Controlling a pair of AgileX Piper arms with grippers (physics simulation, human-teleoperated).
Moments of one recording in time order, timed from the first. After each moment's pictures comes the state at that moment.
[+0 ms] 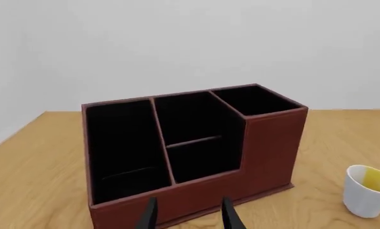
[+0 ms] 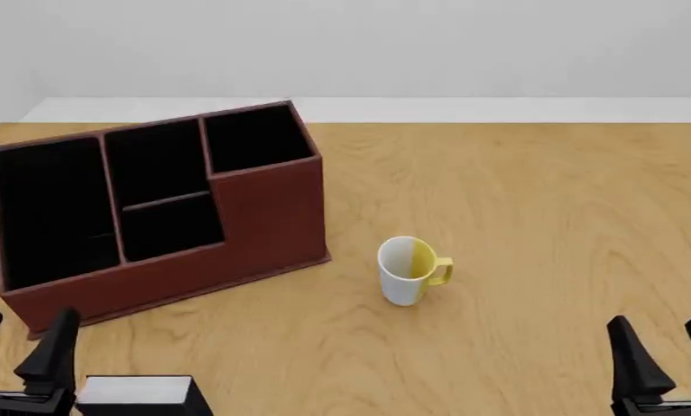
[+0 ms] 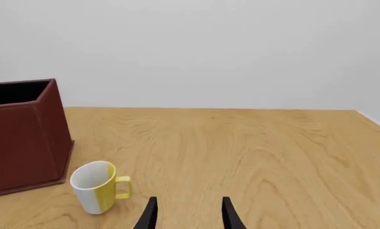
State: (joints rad) left arm -0.02 0.06 -0.03 -0.02 0.00; right arm 0.01 0.00 0.00 0.01 -0.01
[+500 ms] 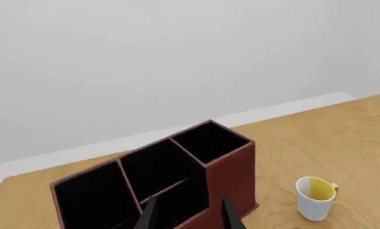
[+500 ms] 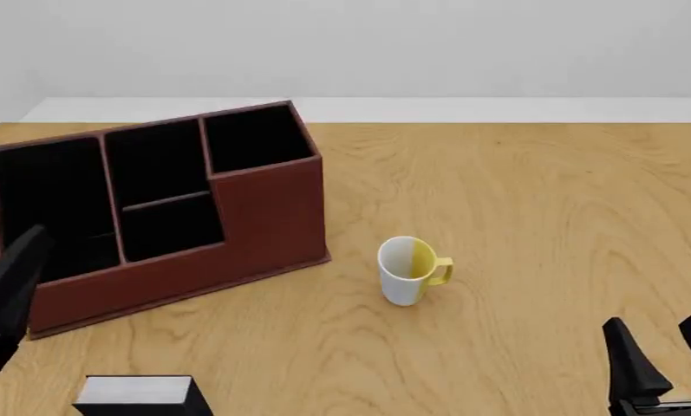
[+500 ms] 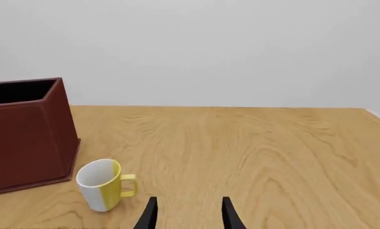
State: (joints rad) left arm -0.24 0.27 -0.50 0.20 0.12; right arm 0.03 0.00 0.00 0.01 0.00
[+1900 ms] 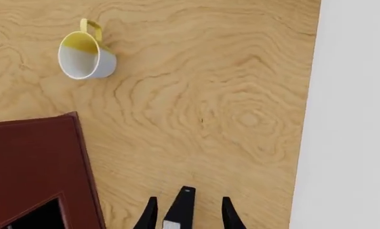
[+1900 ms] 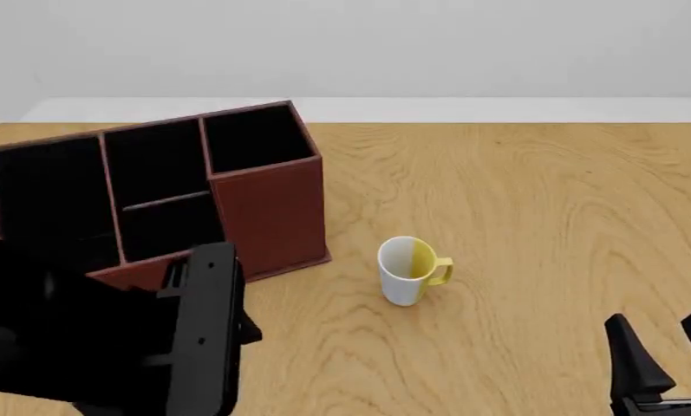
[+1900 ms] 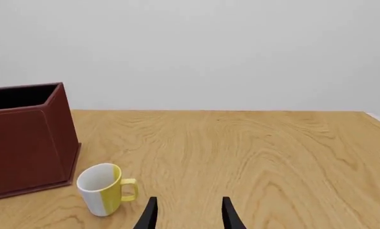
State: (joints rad) left arm -1.09 1.08 -1.13 1.21 0.43; right arm 0.03 0.01 0.00 -0.01 0.01
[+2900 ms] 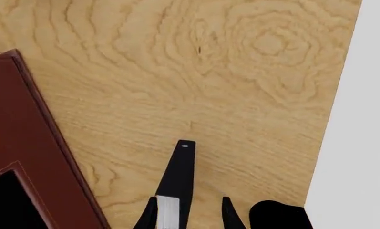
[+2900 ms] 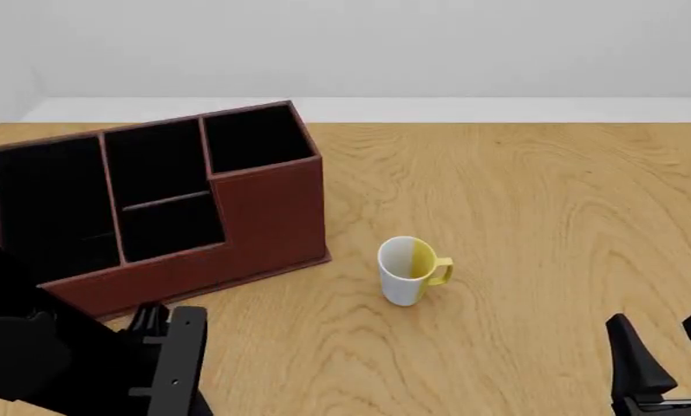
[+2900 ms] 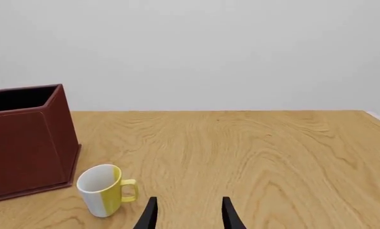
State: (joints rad) left arm -0.82 1.04 -0.83 1.22 0.73; right arm 0.03 0.01 -0.01 -0.01 0.02
